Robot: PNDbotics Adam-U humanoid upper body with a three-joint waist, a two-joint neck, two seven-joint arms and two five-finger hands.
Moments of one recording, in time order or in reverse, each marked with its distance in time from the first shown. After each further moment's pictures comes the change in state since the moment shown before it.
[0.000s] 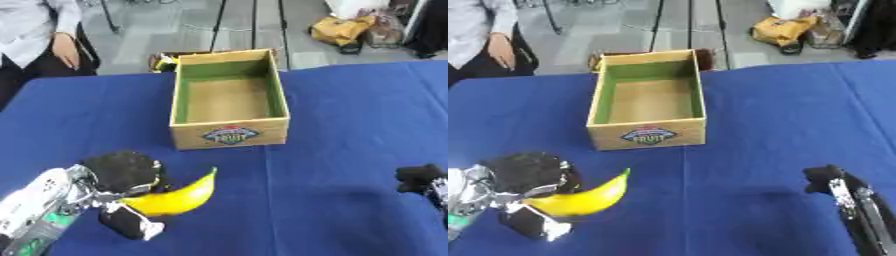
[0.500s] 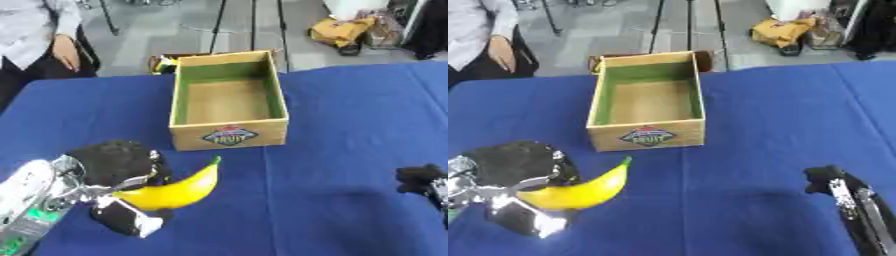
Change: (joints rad) left arm -0.020 0.040 0.041 -0.101 0.056 0.024 -0.011; right arm 0.000 0.000 0.001 0.002 0.000 0.000 0.000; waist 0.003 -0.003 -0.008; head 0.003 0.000
